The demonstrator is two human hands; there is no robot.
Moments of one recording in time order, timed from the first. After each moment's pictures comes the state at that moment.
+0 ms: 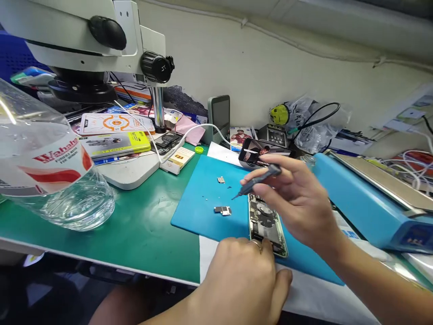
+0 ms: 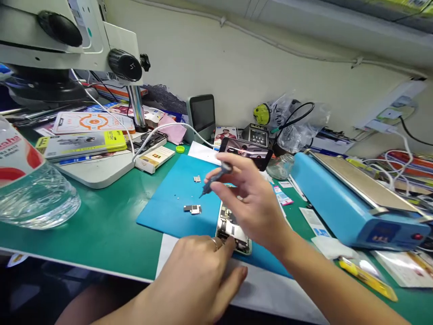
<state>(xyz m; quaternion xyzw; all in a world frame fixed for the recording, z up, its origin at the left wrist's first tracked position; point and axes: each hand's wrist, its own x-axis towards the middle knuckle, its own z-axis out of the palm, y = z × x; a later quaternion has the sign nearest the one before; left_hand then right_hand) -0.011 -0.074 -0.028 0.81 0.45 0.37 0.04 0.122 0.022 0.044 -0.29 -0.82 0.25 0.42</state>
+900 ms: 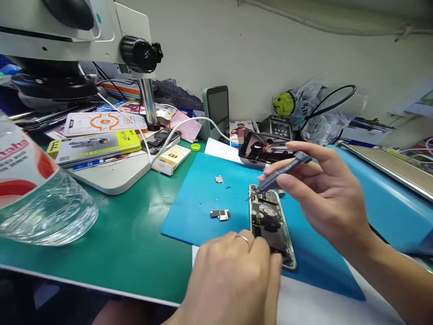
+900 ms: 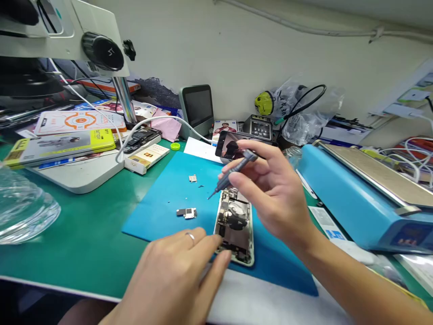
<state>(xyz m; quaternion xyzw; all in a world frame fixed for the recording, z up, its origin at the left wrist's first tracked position) -0.019 -0.072 -0.030 0.75 0.51 0.43 0.01 0.142 0.038 0.041 -0.30 -0.74 0.34 0.50</state>
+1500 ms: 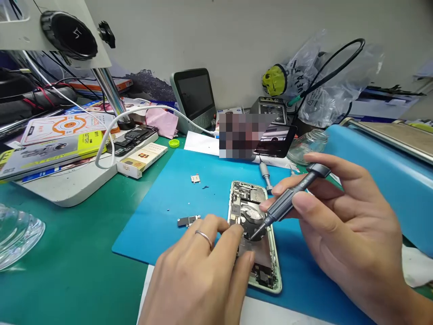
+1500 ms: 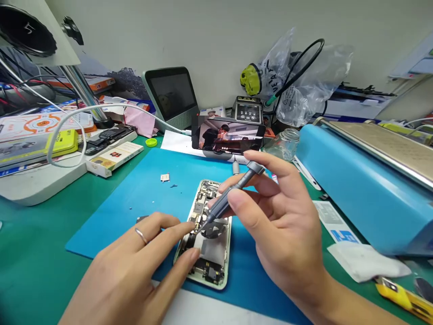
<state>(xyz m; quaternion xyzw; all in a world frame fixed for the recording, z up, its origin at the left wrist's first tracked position) -0.011 -0.058 -0.039 0.75 0.55 0.36 0.03 0.184 0.017 0.005 -0.33 -0.59 0.43 0.60</state>
